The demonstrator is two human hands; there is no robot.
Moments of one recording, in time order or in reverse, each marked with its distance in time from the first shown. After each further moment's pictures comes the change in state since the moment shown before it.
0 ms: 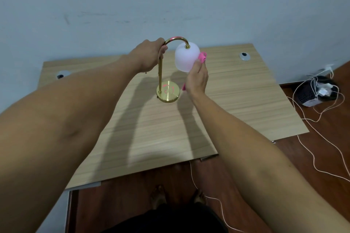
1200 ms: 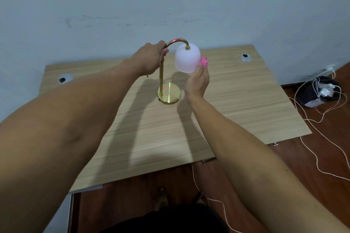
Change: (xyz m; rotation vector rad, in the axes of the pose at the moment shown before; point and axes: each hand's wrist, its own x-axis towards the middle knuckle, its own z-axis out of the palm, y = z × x) left_hand -0.002 -0.001 0.000 -0.002 0.002 0.002; right_hand -0.009 0.000 0.008 0.165 0.074 0.053
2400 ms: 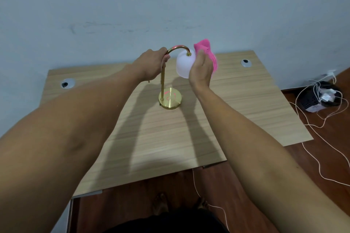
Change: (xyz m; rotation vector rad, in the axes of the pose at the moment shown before) left_hand -0.002 0.006 -0.005 0.017 -0.009 0.009; right_hand 0.021 -0.055 0.002 -0.060 -0.061 -0.140
